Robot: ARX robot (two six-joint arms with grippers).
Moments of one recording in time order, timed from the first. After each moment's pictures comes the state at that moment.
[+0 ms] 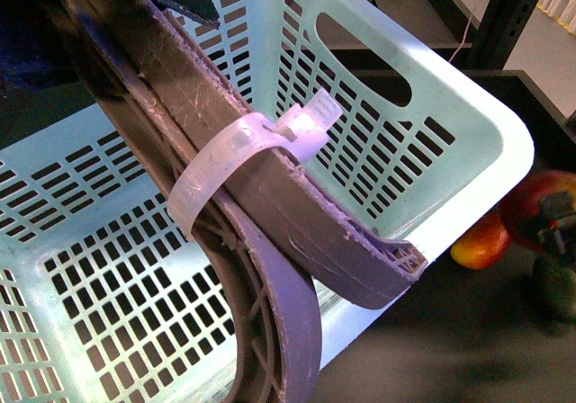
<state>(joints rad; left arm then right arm) -0.70 1.20 0.80 -0.16 -0.08 -1.08 -0.10 1.60 0.62 0.30 -0.16 -0.26</state>
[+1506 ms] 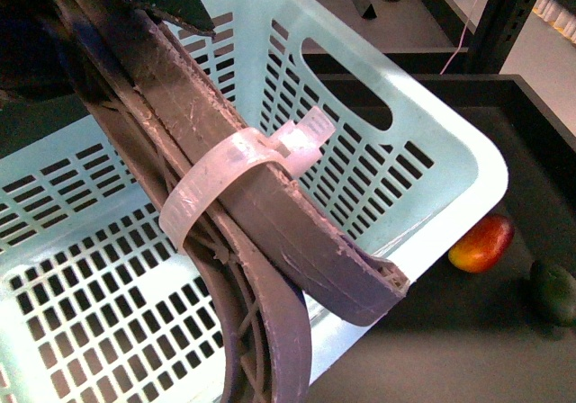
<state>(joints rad) -0.70 1.21 0.80 -0.16 -0.08 -1.08 0.14 1.06 0.49 0.32 0.13 0.04</state>
